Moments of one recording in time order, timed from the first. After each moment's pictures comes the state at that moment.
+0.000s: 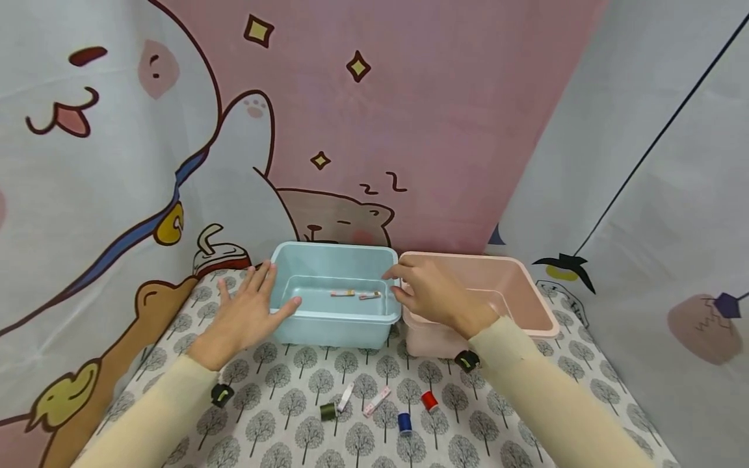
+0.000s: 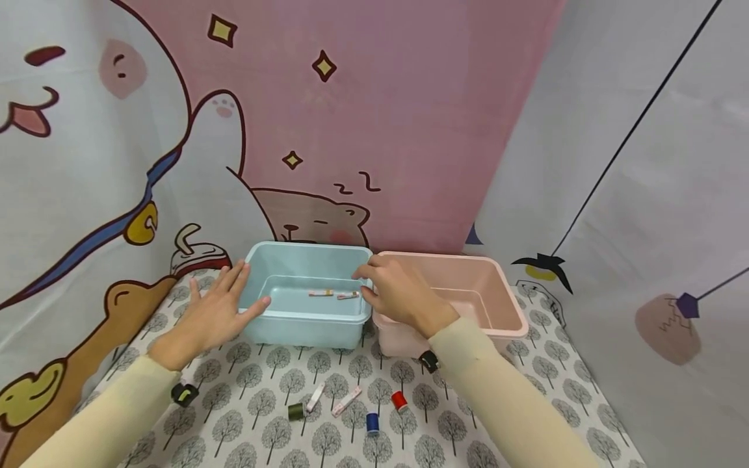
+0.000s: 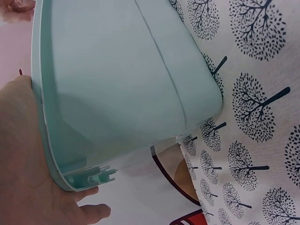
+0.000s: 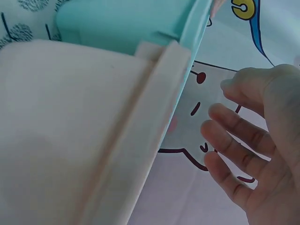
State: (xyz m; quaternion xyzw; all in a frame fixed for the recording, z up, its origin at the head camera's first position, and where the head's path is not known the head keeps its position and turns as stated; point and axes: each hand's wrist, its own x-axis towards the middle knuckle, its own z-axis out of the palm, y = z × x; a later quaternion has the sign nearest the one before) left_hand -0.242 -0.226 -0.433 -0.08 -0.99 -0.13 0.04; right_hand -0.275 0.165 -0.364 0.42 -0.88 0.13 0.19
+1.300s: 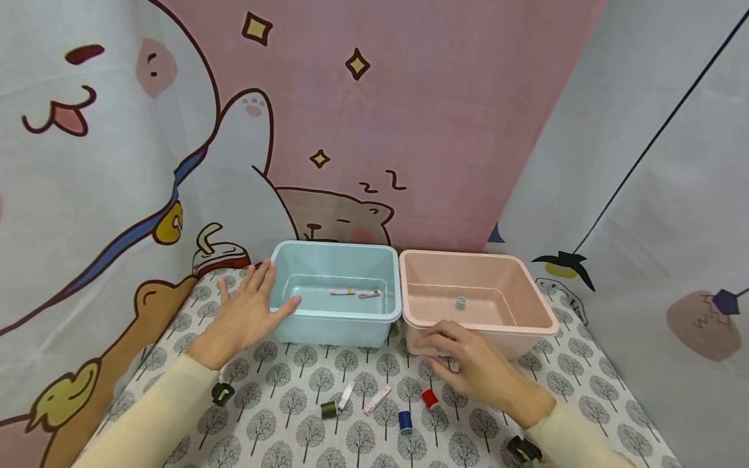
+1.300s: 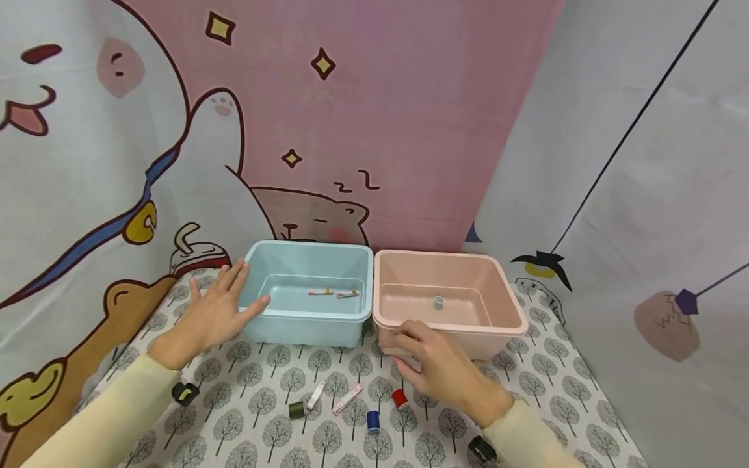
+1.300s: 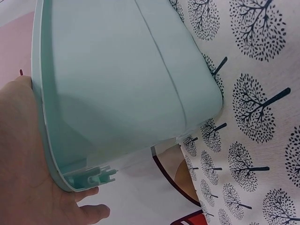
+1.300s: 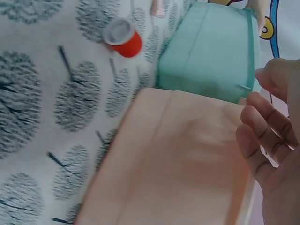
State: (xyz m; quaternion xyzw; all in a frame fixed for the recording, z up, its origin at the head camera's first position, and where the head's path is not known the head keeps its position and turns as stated) left_hand -0.242 -0.227 -0.434 -0.09 -0.99 -0.13 0.05; right_hand -0.179 0.234 -0.439 0.43 -0.86 0.20 0.21
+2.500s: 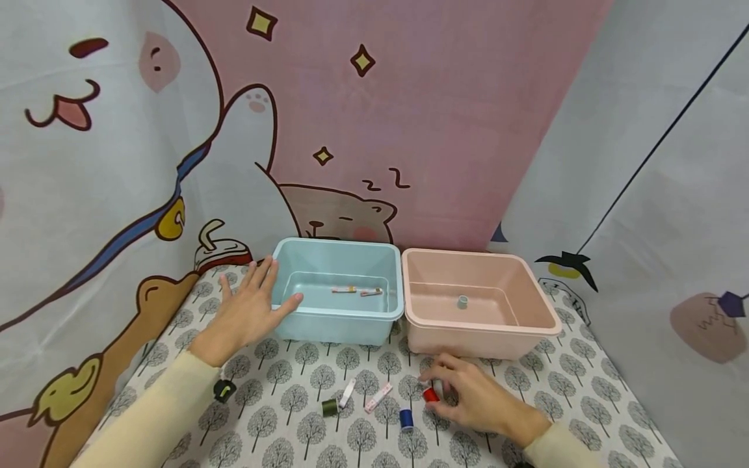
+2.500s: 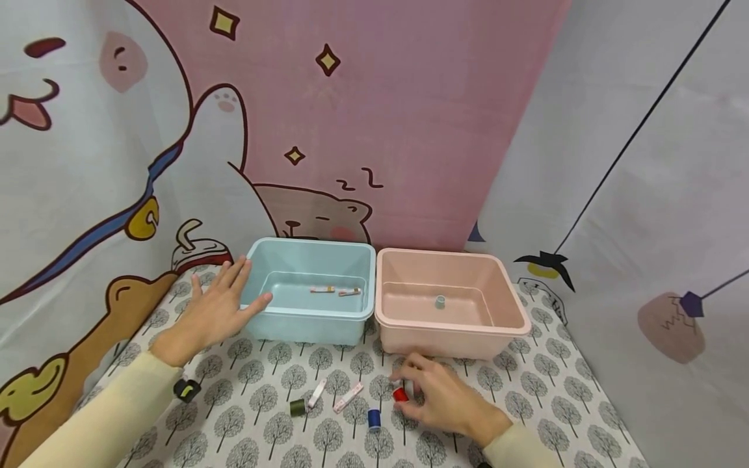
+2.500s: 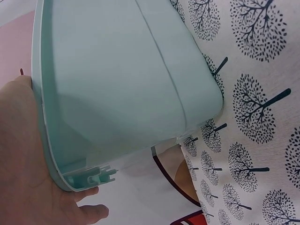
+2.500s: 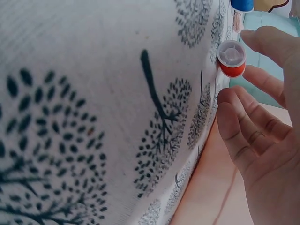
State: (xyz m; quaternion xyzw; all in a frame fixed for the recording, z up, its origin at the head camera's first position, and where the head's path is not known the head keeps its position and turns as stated) left_hand -0.242 -0.228 -0.434 -0.09 -0.99 -0.14 0.05; right_hand -0.168 0.250 -0.505 0.36 -0.90 0.22 0.00
